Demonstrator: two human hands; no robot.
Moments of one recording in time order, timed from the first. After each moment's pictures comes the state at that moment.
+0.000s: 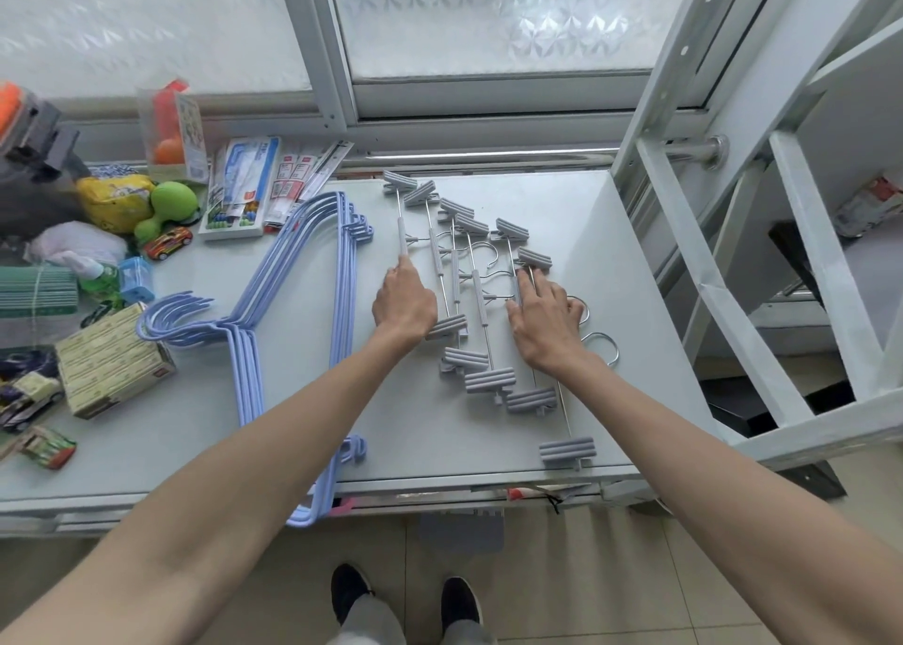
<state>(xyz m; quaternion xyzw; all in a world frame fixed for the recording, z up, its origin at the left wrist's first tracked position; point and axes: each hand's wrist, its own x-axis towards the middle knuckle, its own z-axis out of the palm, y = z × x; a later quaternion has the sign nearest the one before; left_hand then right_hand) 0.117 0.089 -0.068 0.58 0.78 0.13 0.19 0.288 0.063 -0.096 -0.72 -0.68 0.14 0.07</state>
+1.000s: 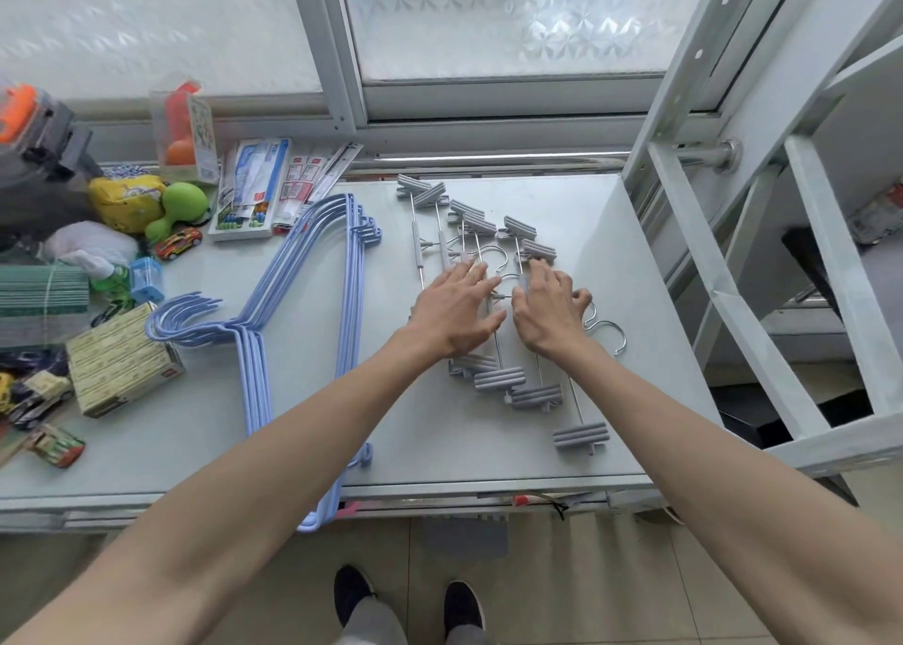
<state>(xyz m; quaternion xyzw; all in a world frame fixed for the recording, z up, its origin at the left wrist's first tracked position) 0.134 0.088 -0.077 0.83 0.54 0.05 0.10 0.280 0.085 -0.089 -0.73 -0.65 0.16 0.10</state>
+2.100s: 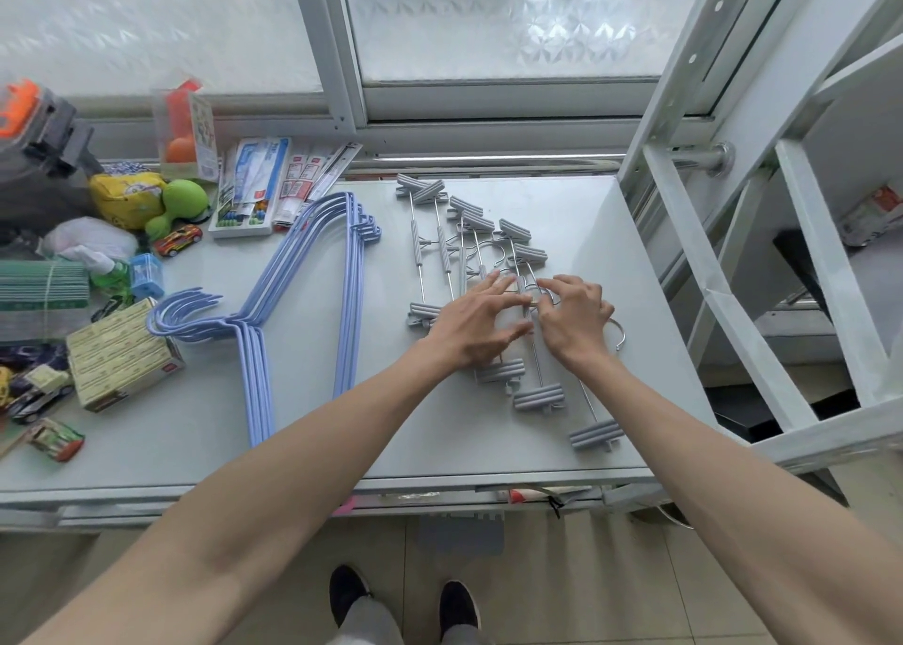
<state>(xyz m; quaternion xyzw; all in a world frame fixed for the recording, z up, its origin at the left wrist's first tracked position) 0.154 0.072 -0.086 0.83 0.51 0.12 0.21 0.305 0.069 -0.094 -0.76 -0.58 0.18 0.24</state>
